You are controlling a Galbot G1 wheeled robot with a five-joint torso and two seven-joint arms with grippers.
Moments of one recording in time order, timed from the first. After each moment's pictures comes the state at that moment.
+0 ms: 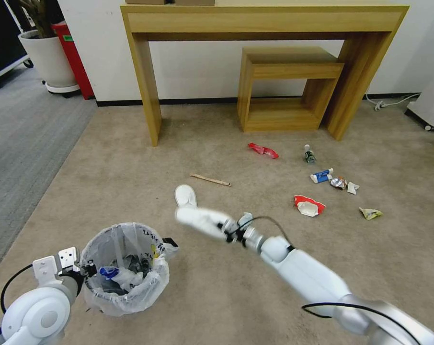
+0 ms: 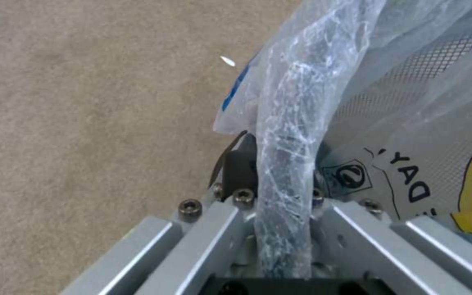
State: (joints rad) left arm 1.64 -0.68 -0.60 -2.12 -1.31 0.39 -0.77; right arm -0.58 1.15 -0.30 1.06 0.25 0.25 -0.27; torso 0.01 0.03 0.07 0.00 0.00
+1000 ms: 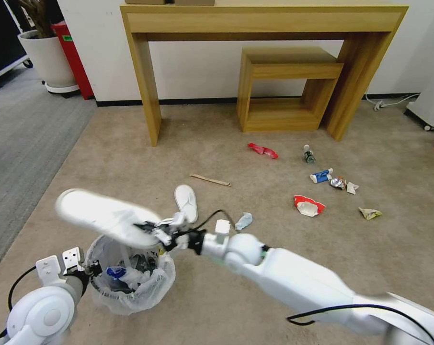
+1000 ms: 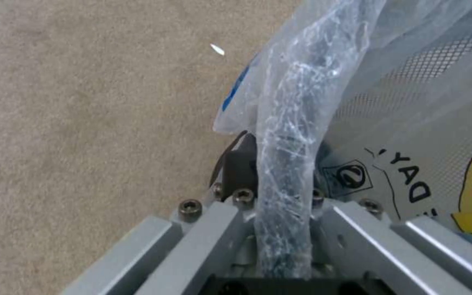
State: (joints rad) left arm 1.62 -0.71 -0.58 -2.14 -1.35 0.38 -0.81; right arm -0.48 1.25 -0.68 1.50 0.77 0.23 -0.39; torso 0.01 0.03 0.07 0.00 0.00
